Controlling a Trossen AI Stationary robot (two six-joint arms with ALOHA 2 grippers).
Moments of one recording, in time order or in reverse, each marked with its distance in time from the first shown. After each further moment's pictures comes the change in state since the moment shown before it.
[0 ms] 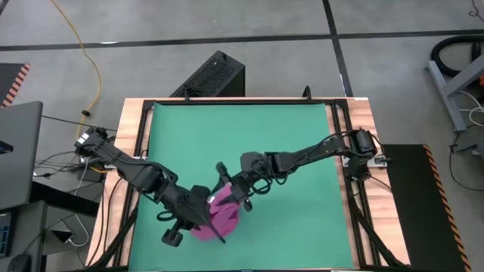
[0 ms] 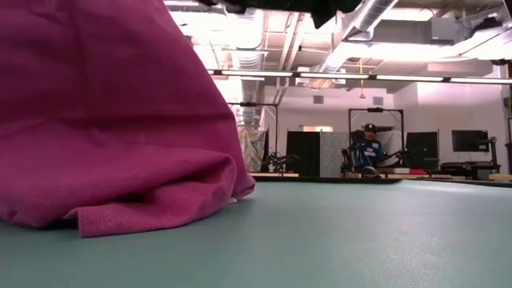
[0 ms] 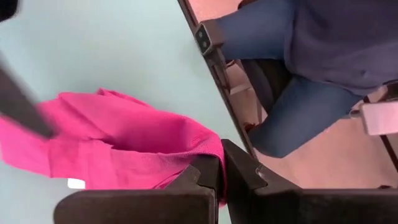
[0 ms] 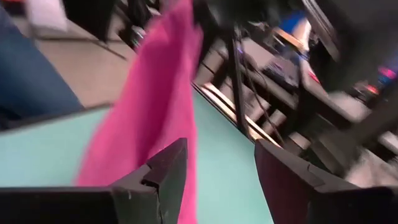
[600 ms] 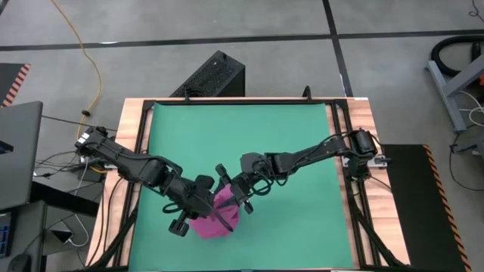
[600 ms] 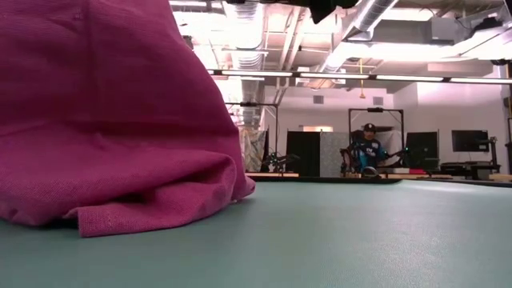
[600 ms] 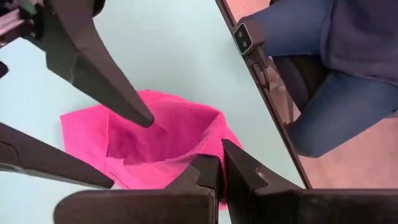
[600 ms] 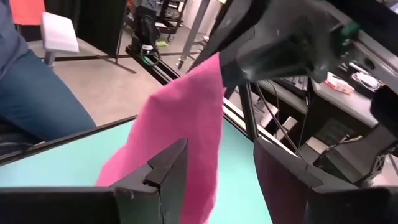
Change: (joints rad) left arm 0.061 0.000 0.000 -0.037 -0.070 0.116; right arm 0.013 0.000 0.010 0.004 -0.015 0.071
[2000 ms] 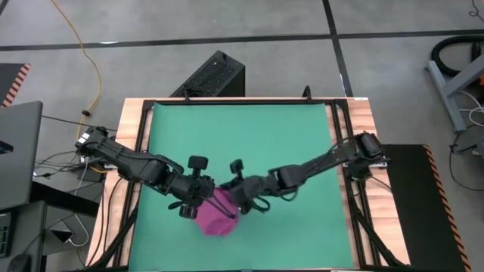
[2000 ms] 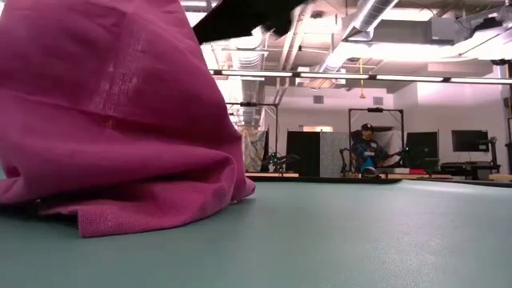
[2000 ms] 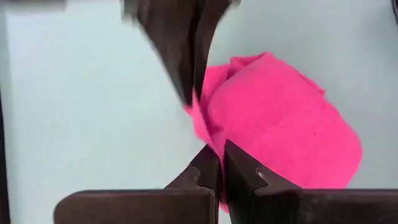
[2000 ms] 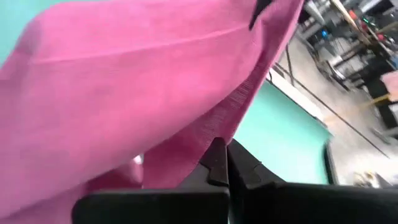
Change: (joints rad) left arm 0.009 0.001 0.000 -0.164 -0.417 -0.024; right arm 0.145 -0.056 0.000 -0.358 0.813 0.030
